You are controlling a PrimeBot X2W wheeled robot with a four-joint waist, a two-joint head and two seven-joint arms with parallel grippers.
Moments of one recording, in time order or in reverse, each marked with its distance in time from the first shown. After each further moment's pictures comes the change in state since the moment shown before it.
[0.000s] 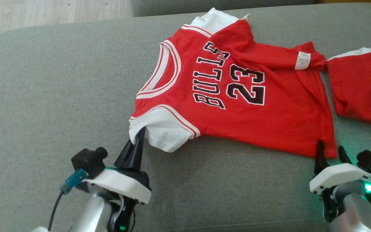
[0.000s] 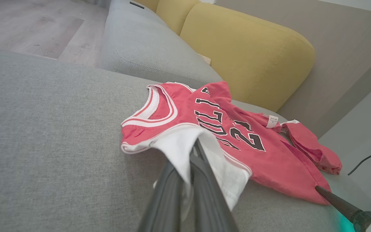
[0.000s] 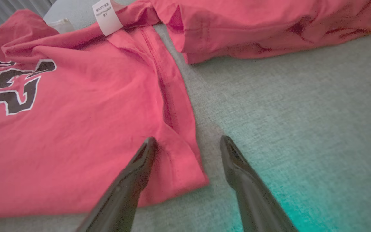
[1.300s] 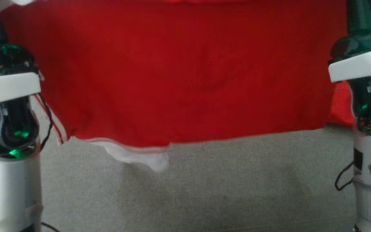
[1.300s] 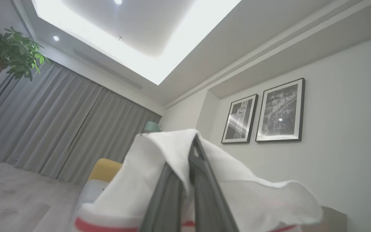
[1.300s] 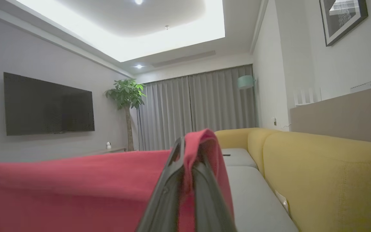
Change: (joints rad) left arm -0.375 0.122 0.306 -0.482 -0.261 0.104 0.059; right arm -0.265 -0.077 0.298 -0.952 0.199 0.000 0.348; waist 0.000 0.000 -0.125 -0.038
